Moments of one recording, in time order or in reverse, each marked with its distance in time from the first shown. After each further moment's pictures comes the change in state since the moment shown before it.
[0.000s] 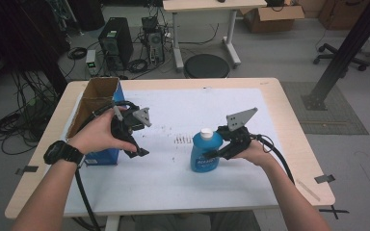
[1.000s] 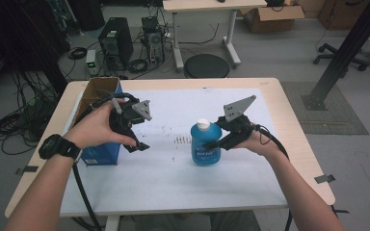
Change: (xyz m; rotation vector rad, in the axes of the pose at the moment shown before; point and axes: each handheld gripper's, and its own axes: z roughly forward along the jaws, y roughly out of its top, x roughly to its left) left arm 0.000 0.015 -0.025 -0.012 0.025 0.024; right arm 0.000 0.042 -0.010 0.123 -0.059 -0.043
